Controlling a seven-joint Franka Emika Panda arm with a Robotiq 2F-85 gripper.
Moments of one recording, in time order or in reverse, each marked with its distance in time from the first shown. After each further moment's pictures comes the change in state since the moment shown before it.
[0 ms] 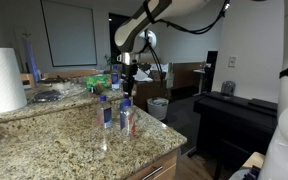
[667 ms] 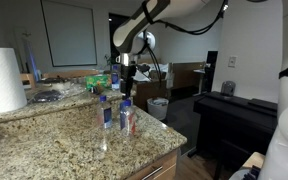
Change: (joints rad) arm 0.001 0.011 0.011 0.000 0.030 0.005 0.000
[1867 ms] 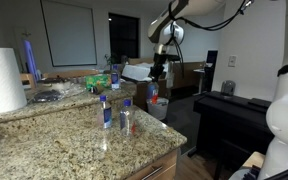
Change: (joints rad) arm -0.190 -0.010 -0.206 0.095 0.107 0.003 0.006
